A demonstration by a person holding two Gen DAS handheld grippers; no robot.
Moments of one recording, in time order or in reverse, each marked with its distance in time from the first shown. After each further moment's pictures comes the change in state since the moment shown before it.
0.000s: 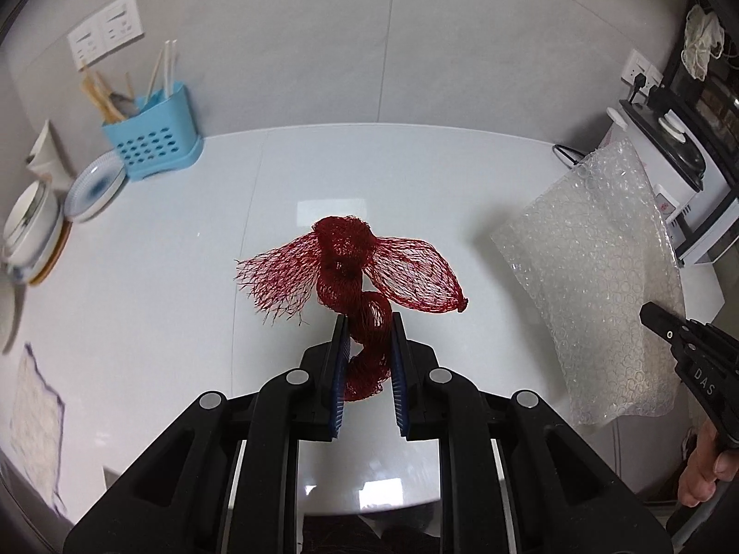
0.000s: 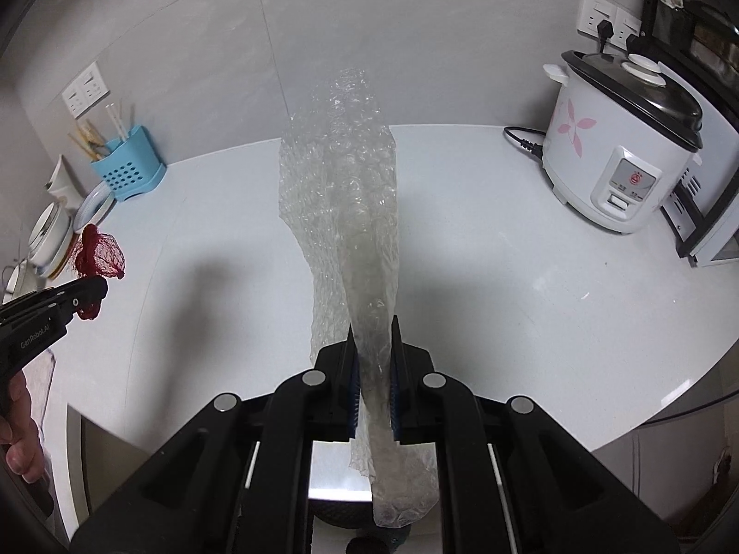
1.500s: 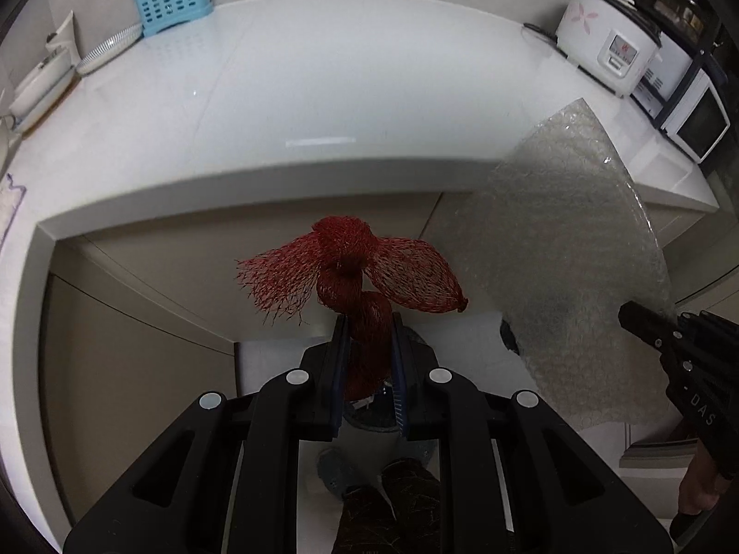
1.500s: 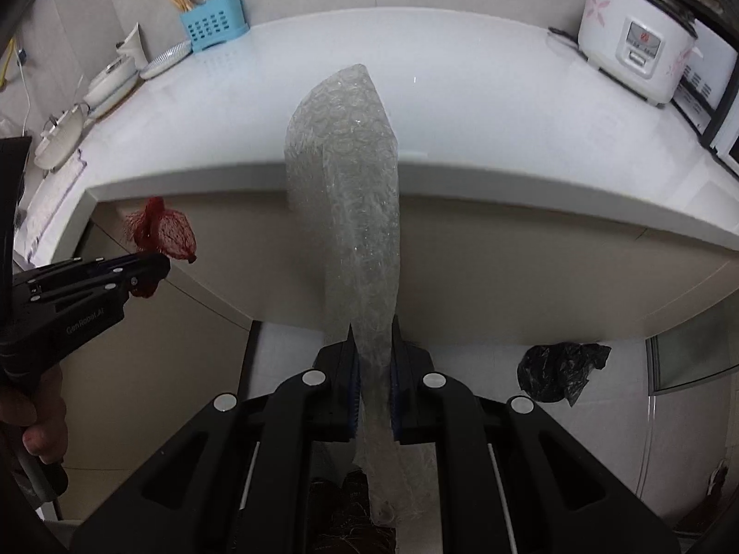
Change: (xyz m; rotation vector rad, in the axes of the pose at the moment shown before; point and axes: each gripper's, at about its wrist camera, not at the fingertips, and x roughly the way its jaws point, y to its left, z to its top) left arm 0.022 0.001 -0.280 0.028 0.115 -0.044; right arm -0.001 0.056 -0.276 -0.117 0.133 0.070
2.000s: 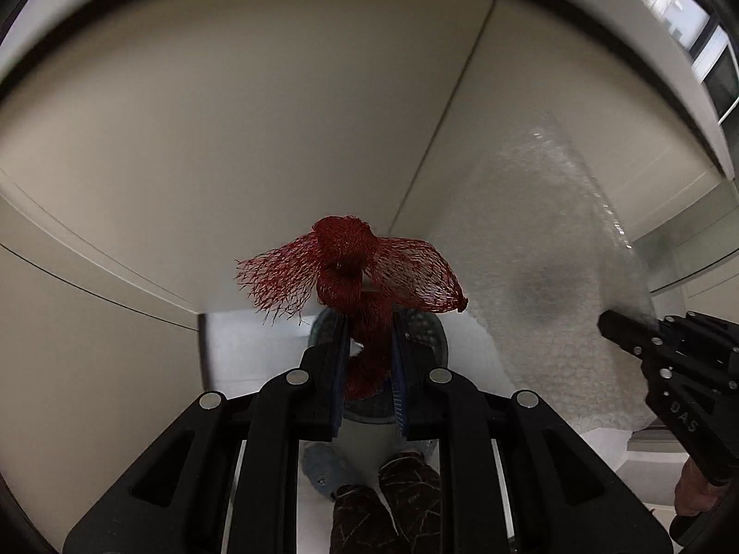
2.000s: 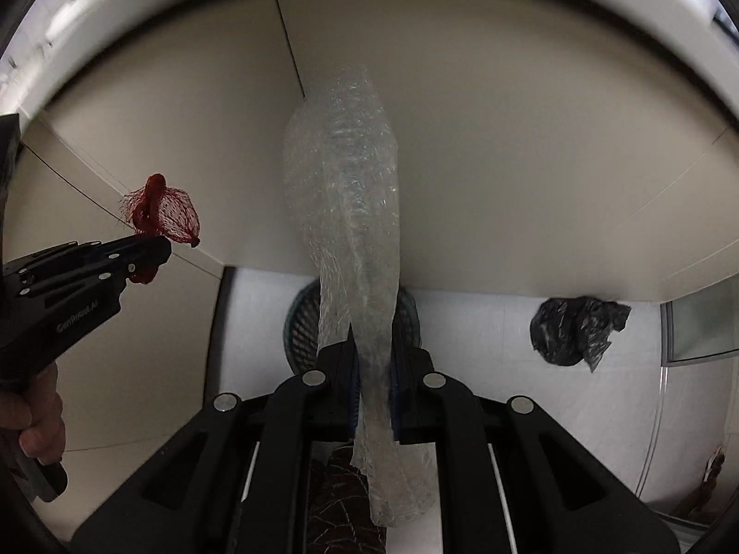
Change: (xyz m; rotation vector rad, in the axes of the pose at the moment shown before) left arm 0.157 0.003 -0.063 0.011 0.090 -0.048; right arm 0.164 -0.008 -0.069 0.001 0.161 -0.021
